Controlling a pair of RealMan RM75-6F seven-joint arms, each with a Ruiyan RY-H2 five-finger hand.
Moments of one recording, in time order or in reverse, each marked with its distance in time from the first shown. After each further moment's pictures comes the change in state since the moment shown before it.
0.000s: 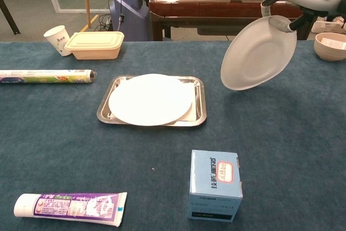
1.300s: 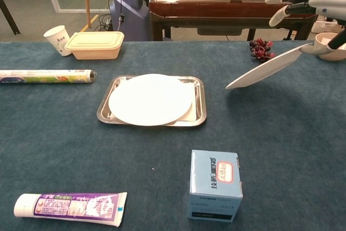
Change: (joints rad) left arm -0.009 0.007 -0.006 0.004 -0.010 -0.008 -0.027; right arm -0.119 0.283 -0.064 -0.478 -0.027 0.016 -0.221
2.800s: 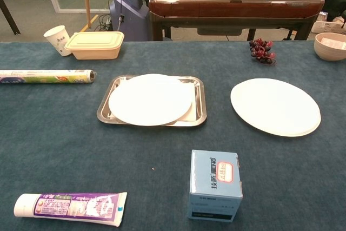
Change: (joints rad) left arm -0.003 0.034 0.033 -0.042 0.039 -0.031 -0.055; right arm -0.454 0.056 -0.003 -0.142 0.023 0.481 -0.059
